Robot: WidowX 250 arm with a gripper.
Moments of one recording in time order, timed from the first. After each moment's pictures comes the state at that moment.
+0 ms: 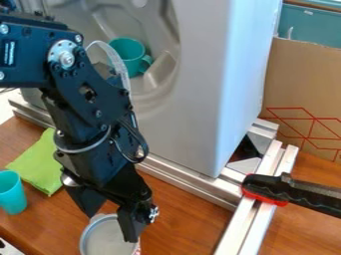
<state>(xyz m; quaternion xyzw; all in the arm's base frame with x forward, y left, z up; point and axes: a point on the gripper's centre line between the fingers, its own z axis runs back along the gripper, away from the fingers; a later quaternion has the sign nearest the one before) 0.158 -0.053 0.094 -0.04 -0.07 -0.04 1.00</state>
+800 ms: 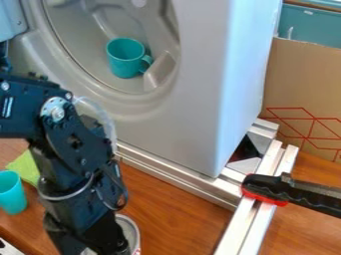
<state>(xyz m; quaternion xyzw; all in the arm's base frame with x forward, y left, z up) 0.126 -0.046 0.055 -0.06 0.00 -0.06 1.00</state>
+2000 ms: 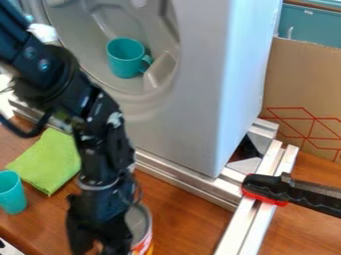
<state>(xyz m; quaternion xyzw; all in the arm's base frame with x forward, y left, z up) 0.165 -0.018 -0.005 -0.04 0.12 -0.11 0.99</state>
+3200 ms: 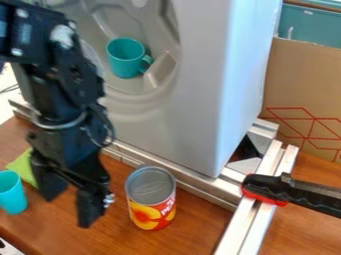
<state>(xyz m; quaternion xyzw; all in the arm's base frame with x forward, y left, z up) 0.154 0.001 0.086 0.02 0.03 -0.06 1.00</state>
